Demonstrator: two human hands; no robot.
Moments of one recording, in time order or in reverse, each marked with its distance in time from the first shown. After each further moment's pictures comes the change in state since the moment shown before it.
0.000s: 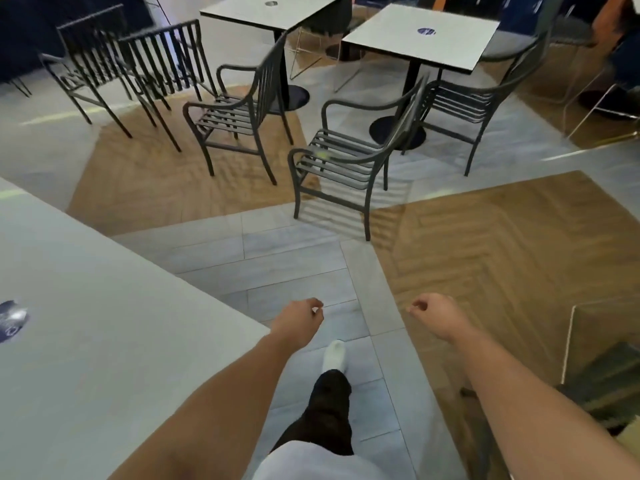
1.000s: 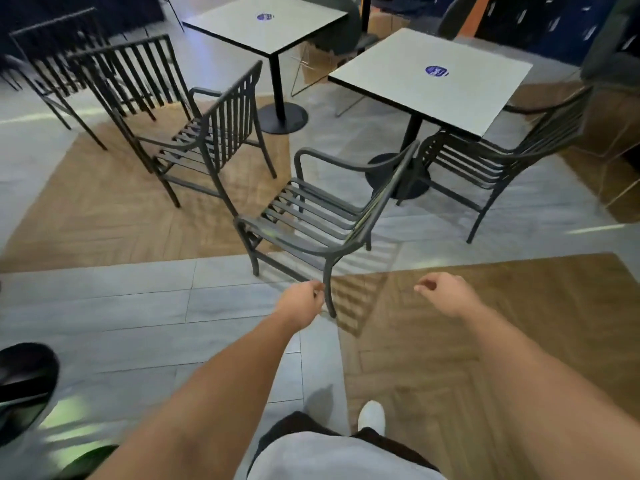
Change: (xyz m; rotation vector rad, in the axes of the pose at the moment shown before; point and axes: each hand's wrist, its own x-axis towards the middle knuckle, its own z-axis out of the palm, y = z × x) left_hand 0.491 0.311 -0.105 -0.056 0.121 -0.041; right_hand 0.505 0.011 -0.374 -0.169 0.016 -0.104
